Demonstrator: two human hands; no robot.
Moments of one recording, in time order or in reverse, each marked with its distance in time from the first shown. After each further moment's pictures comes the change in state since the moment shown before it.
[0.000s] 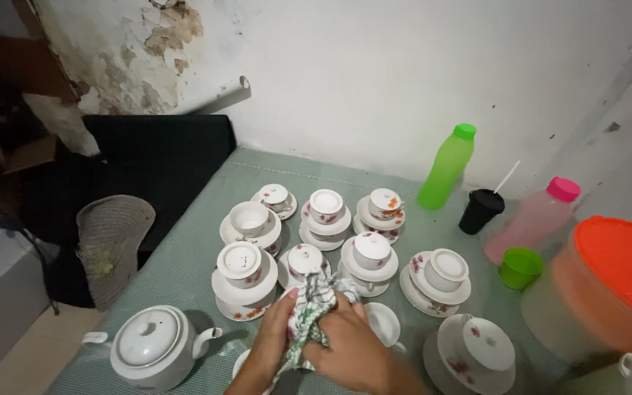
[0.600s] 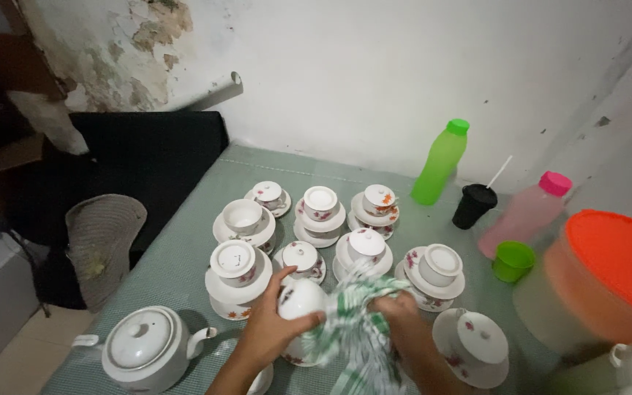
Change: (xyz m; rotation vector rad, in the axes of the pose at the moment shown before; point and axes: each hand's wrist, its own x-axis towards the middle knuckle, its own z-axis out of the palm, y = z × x) left_hand -0.023 0.049 0.019 0.582 0.020 0.373; right_hand -0.027 0.122 0.001 0.520 0.373 0.088
